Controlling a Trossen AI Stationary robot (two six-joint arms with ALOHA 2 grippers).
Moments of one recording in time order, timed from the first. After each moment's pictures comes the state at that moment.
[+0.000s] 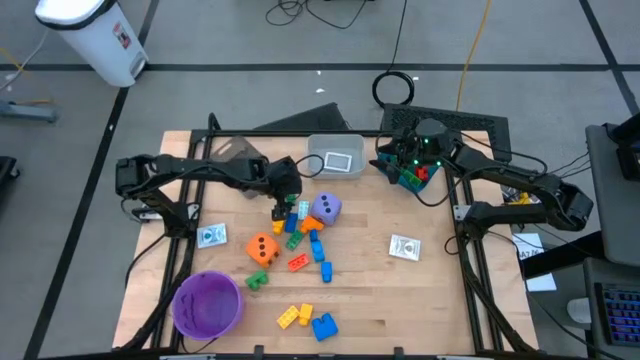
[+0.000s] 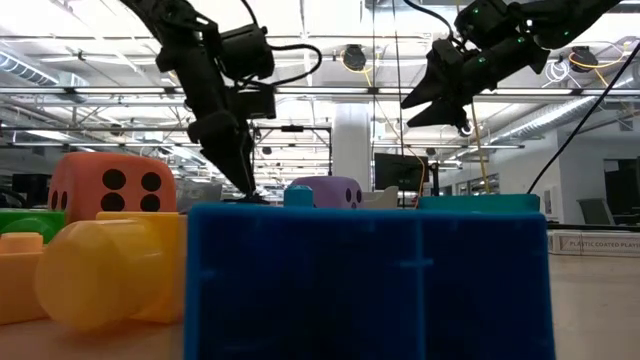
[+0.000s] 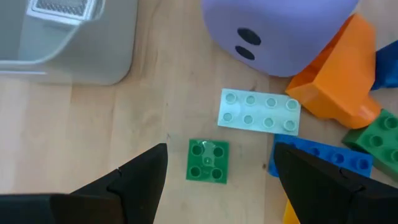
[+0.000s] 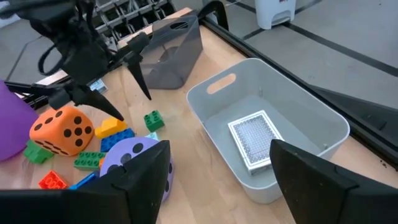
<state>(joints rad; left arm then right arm) 0.26 1.57 0.96 -0.45 -0.01 0.23 -0.63 1.09 0.72 -0.06 -0.31 0.17</state>
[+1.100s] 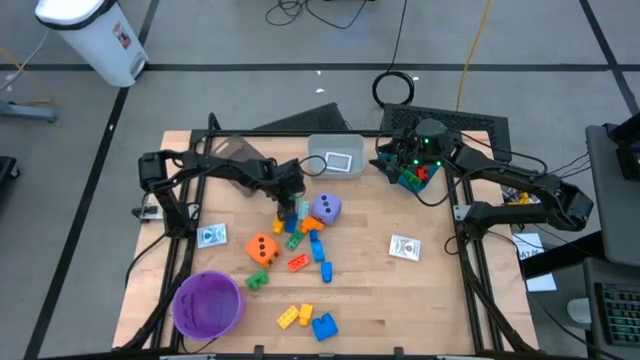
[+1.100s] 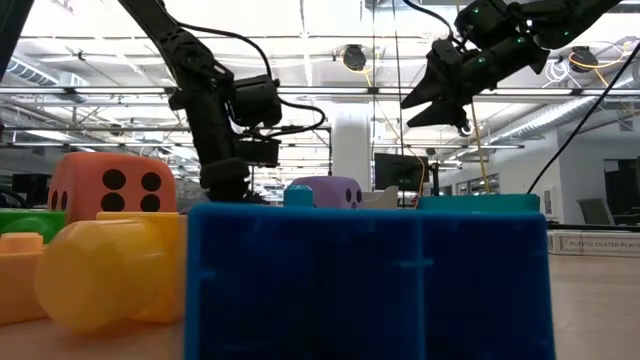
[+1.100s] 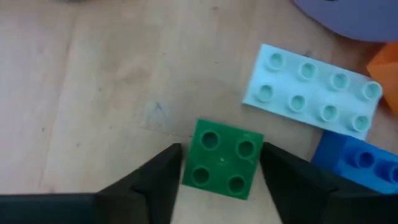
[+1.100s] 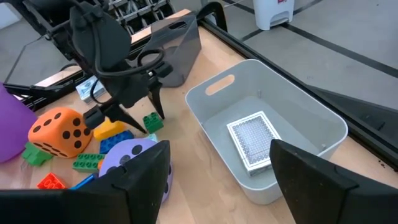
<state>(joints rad) 0.33 1.76 0.94 -0.38 0.05 0.08 -0.63 1.09 0.72 -0.05 -0.31 0.17</state>
